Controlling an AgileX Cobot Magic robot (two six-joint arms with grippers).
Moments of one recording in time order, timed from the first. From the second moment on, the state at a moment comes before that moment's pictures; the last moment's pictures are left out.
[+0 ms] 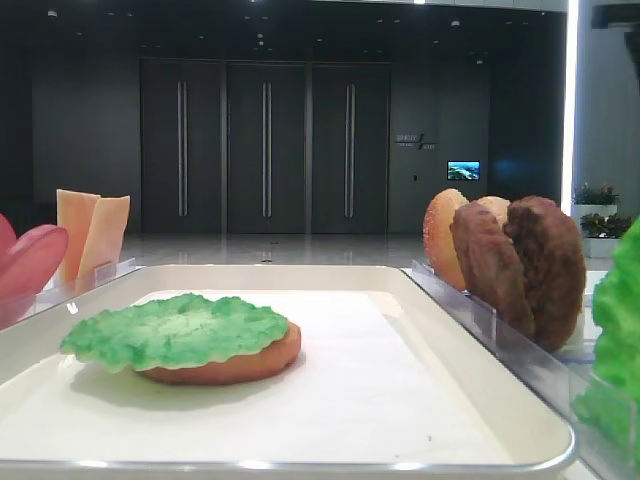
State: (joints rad) left arm -0.02 -0.01 -0.47 0.02 1.11 0.04; right arm 0.00 1.86 -1.72 0.02 1.22 0.07
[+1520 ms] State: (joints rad) left arm -0.02 -0.01 -0.47 0.02 1.11 0.04; right arm -0.14 0.34 -0.51 0.11 1.15 -0.10
